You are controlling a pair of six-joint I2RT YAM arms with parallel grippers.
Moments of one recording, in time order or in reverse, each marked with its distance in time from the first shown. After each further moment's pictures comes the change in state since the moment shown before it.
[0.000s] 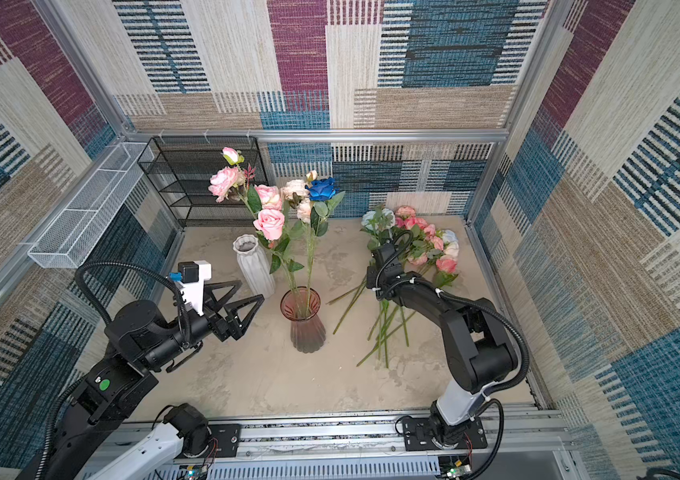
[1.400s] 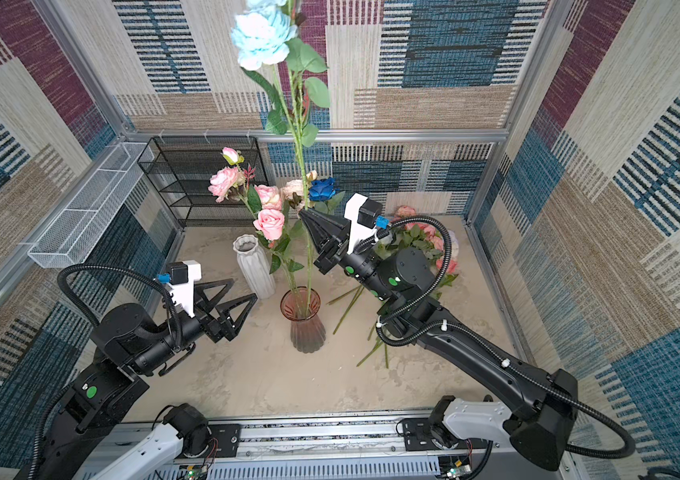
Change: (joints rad) left arm 0.000 -0.025 0.039 -0.041 -0.031 0.015; right arm 0.460 -0.387 0.153 0.781 -0.337 -0.187
